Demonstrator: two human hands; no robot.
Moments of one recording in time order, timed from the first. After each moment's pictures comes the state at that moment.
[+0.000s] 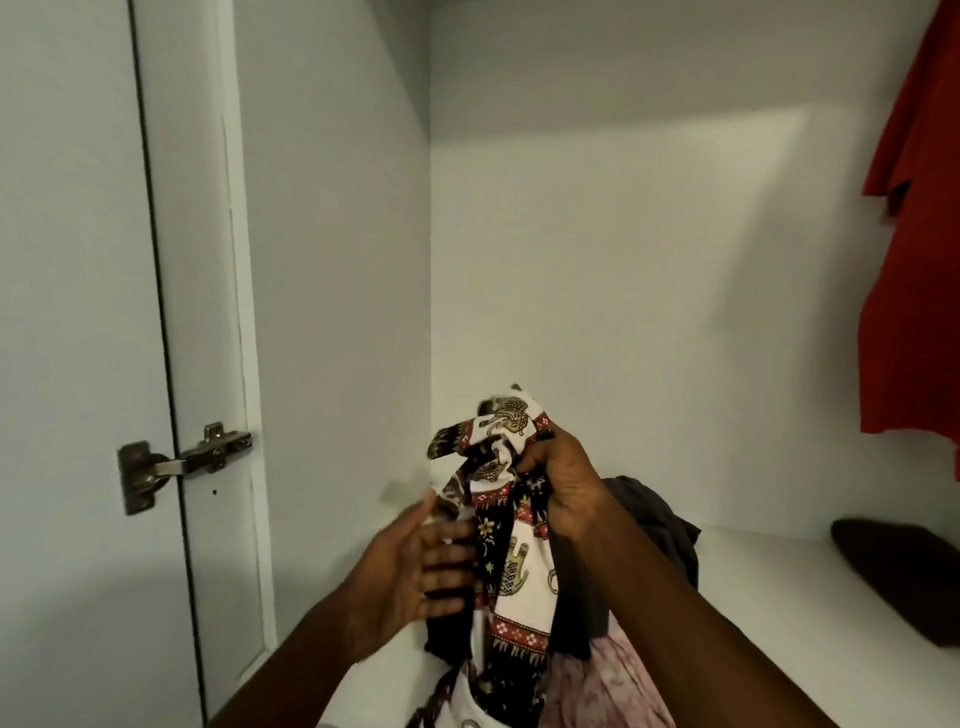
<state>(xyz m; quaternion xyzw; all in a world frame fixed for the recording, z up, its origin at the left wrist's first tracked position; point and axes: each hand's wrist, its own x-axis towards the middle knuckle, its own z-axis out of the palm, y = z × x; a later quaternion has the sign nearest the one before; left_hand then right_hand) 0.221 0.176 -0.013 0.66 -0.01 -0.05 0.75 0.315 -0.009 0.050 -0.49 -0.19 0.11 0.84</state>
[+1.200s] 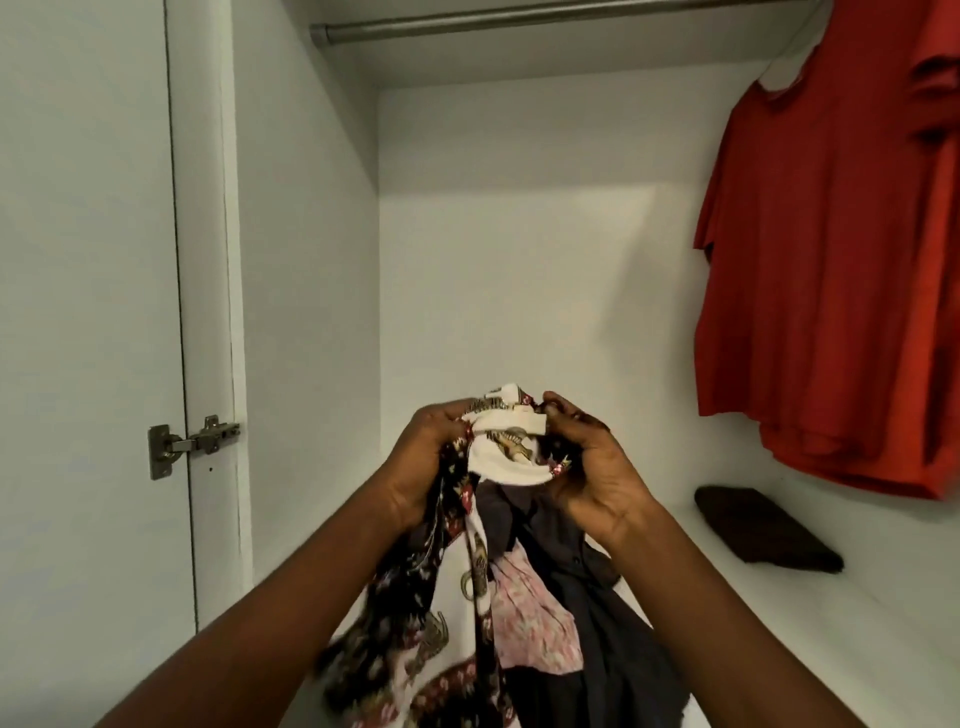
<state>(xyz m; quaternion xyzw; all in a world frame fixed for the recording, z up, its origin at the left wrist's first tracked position) 0.112 0.049 0.088 0.57 -0.25 0.05 0.78 0.118 -0.127 0.085 -0.39 -0.20 0.05 0.90</state>
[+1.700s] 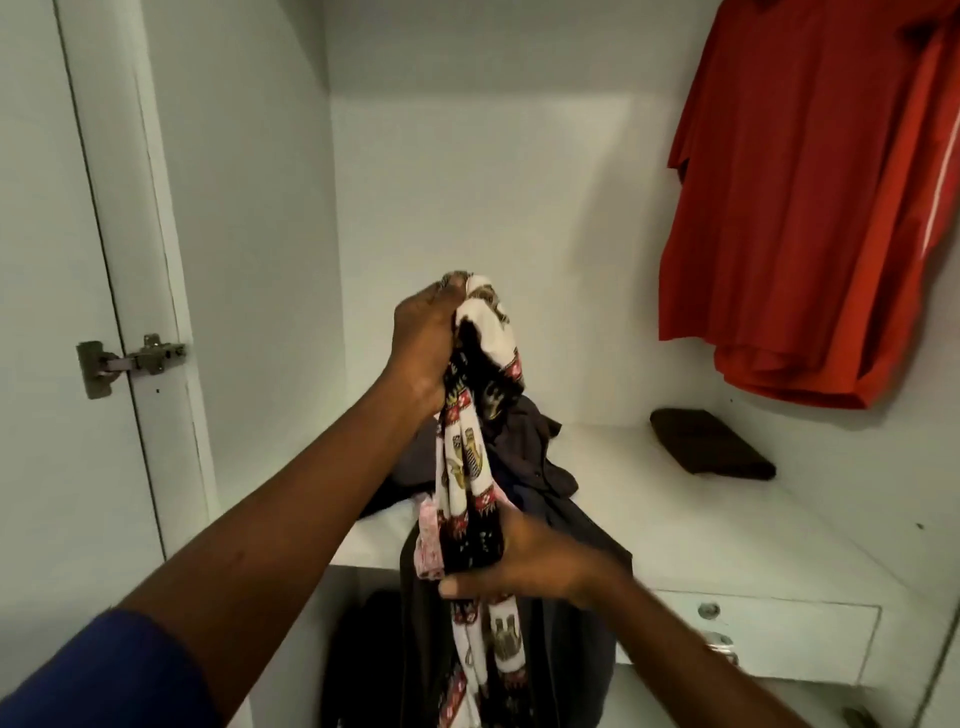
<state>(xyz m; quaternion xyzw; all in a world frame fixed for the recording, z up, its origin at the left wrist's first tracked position) 0.135 0.004 0.103 0.50 -0.17 0.15 0.84 0.087 -0.142 -0.050 -0.83 -0.28 0.12 0.47</state>
